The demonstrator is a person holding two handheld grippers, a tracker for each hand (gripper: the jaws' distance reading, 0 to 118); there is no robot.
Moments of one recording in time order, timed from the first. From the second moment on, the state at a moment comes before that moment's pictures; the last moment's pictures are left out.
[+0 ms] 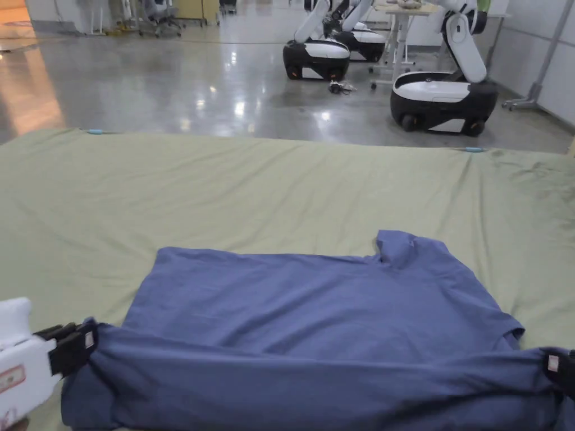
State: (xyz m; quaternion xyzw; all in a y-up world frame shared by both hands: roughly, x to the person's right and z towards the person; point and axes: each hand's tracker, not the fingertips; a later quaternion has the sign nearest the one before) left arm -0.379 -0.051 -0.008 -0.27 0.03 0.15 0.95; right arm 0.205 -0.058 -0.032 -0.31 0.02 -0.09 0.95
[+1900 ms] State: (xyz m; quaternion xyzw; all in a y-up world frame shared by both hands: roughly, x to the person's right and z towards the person) left arm -0.343 -0.114 -0.012 -0.41 0.03 0.07 0.91; right arm 0.173 -0.076 0.056 -0.31 0.07 -0.10 0.94
